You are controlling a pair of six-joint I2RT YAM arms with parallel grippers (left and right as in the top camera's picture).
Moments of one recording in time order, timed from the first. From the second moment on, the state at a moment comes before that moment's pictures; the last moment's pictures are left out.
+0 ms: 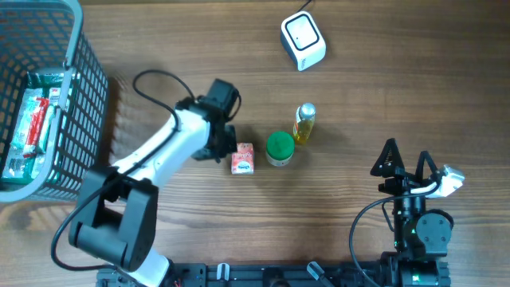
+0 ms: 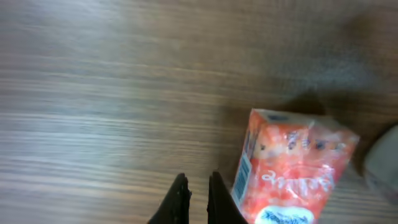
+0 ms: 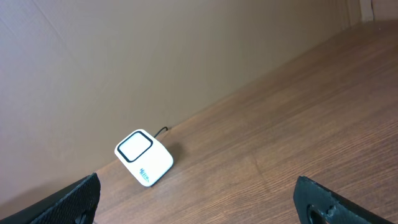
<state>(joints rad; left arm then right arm) -0.41 1.75 1.16 -0.91 -0.01 -0.53 -0.02 0.03 0.01 0.01 0.10 0.50</state>
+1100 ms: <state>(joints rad) 0.52 2.02 2.30 -1.31 -0.30 -0.19 -0.02 0.03 0.01 0.01 0.10 0.50</state>
